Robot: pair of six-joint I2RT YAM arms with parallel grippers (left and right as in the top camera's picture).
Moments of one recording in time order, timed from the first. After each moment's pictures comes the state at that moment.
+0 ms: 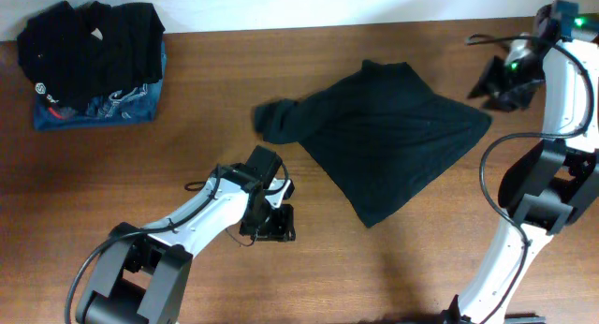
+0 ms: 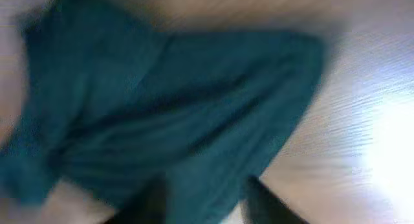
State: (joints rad) left arm -0.50 1.73 0.95 -0.75 0.41 -0.29; right arm -0.34 2.30 2.28 -1.52 -0.37 0.14
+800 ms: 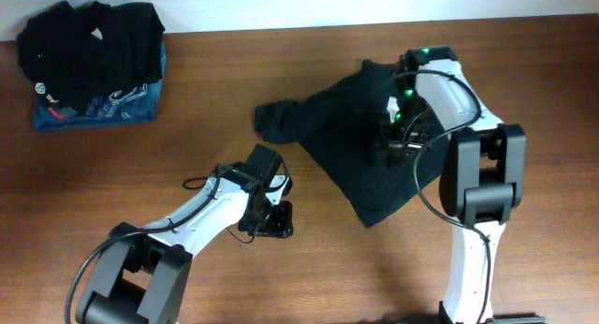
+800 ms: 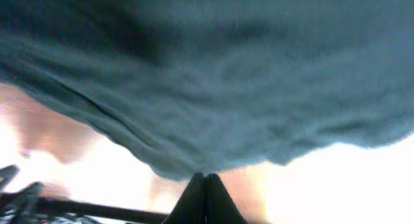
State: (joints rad) left arm -0.50 1.73 0.95 -0.72 0.35 -0.29; right arm 0.09 2.30 1.90 -1.56 -0.21 0.14
